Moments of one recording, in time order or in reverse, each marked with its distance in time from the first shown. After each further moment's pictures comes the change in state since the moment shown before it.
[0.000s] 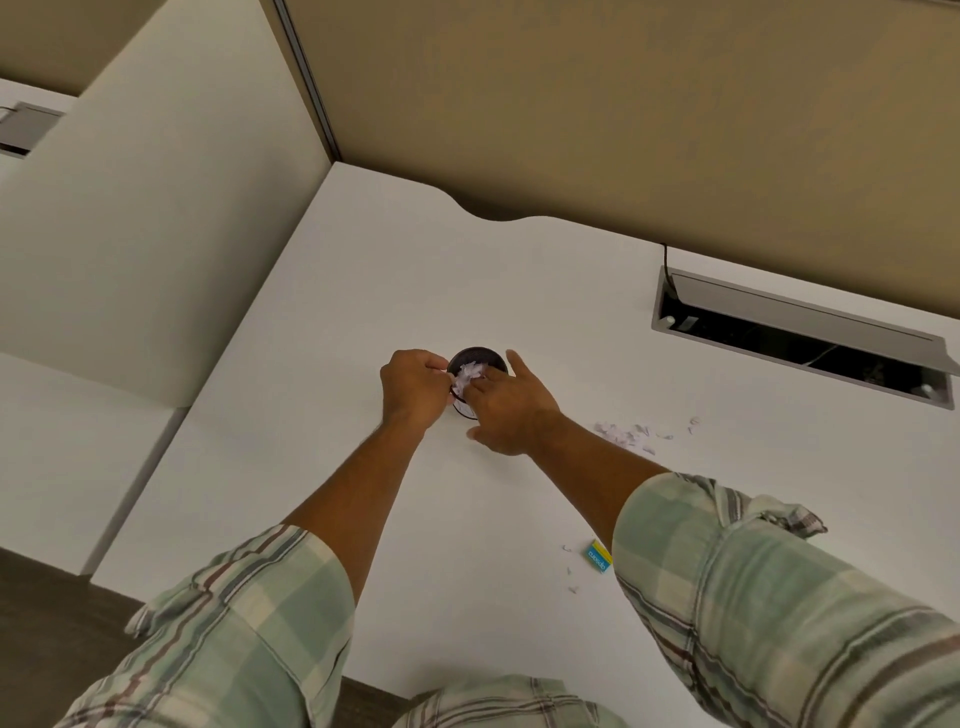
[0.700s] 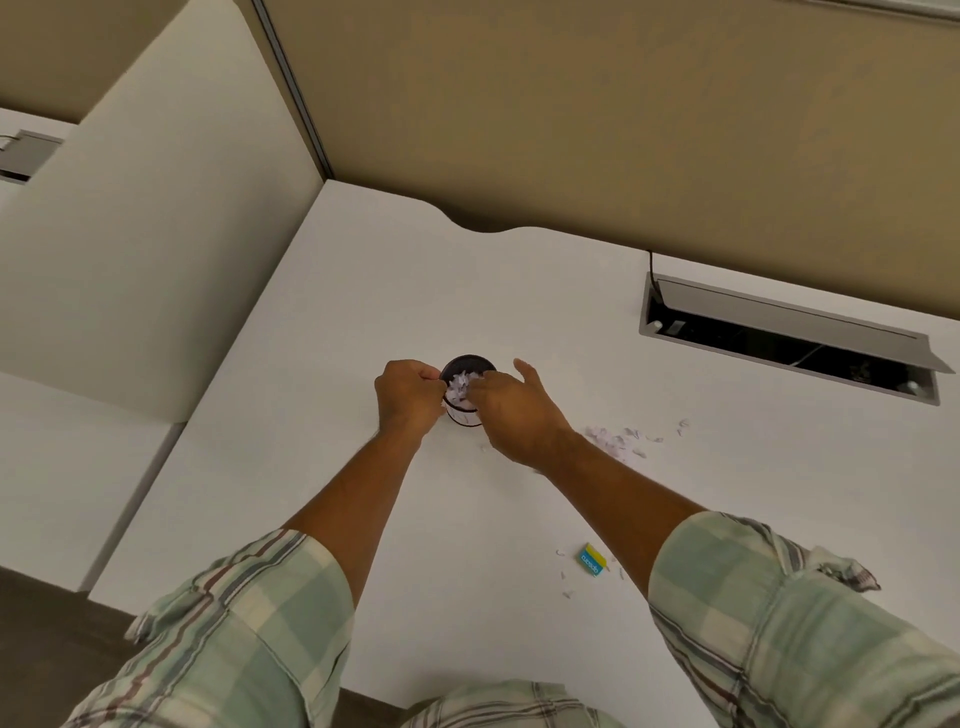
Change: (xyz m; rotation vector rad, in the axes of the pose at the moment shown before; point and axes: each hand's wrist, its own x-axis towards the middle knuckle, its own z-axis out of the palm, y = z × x) left_hand -0.007 0.008 0.006 -0.027 0.036 -0.052; right_hand -0.024 0.010 0.006 0.284 0.302 0.056
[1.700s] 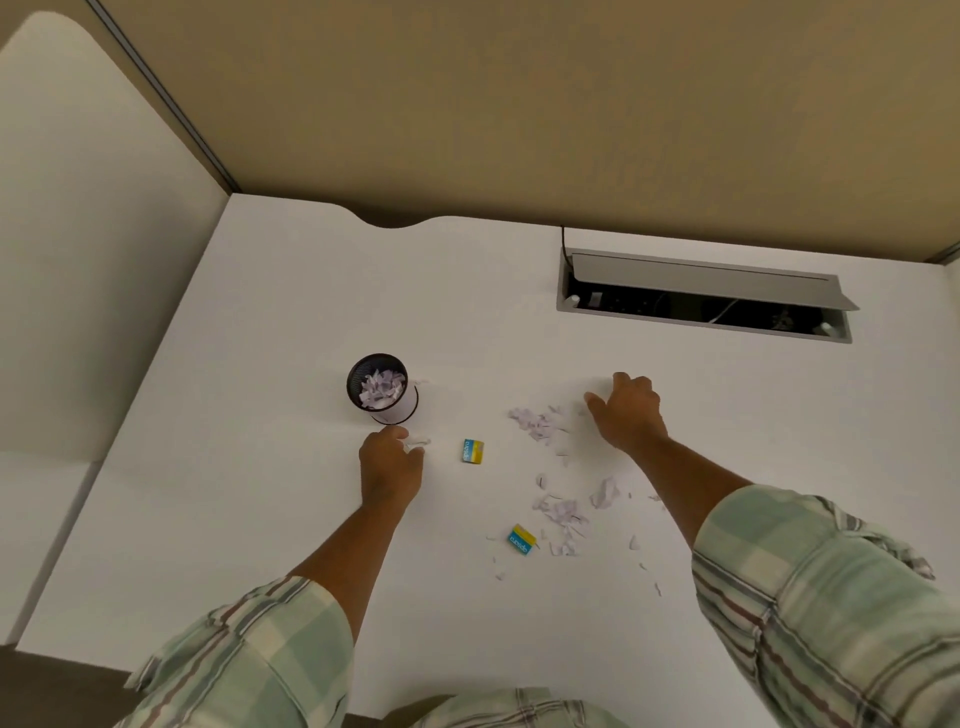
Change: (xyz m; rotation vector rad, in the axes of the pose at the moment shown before) left_hand -0.069 -0.068 0.084 0.339 -0.055 0.145; right_hand -0.144 0.201 0.050 0.492 0.000 0.959
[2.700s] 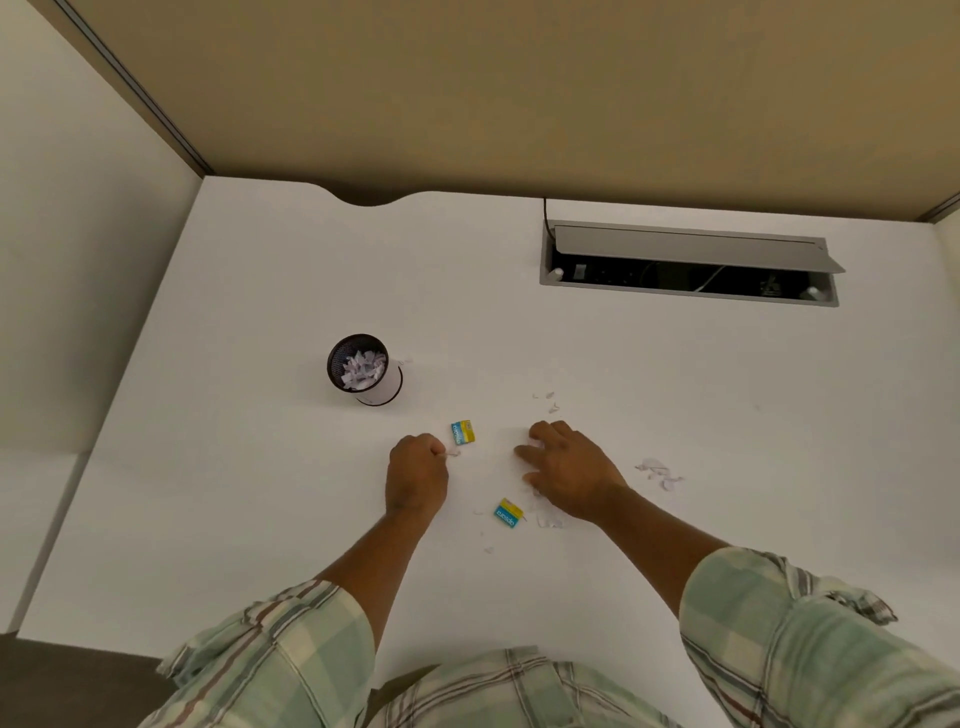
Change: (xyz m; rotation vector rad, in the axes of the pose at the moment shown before) left_hand -0.045 0.004 0.040 0.215 -0.107 0.129; right_hand -0.074 0.027 0.073 -0.359 -0.100 -0.755
